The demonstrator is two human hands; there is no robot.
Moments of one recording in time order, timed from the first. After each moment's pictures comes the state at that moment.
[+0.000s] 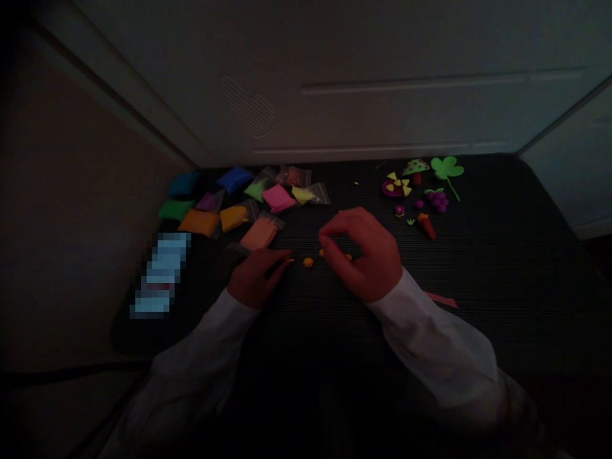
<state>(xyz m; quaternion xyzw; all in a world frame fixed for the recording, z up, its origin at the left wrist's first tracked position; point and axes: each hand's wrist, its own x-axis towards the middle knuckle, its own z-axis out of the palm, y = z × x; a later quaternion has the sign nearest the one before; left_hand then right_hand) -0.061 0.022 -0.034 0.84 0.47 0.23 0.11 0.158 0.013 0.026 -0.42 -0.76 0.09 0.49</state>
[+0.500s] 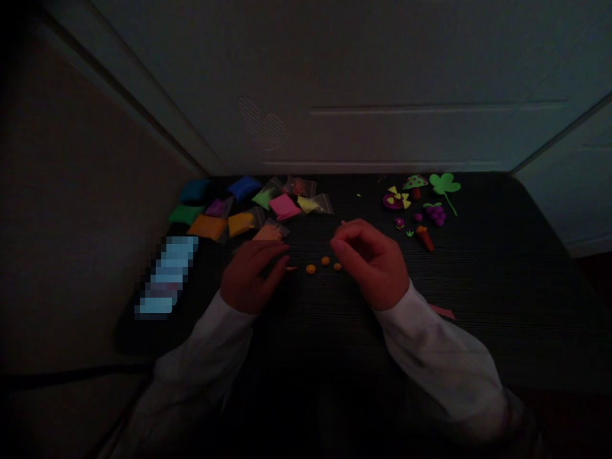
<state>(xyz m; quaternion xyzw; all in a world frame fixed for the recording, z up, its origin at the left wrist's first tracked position) -0.054 0.023 -0.005 0.83 0.44 0.35 0.01 0.155 0.013 0.023 -0.39 -0.61 0.36 0.58</state>
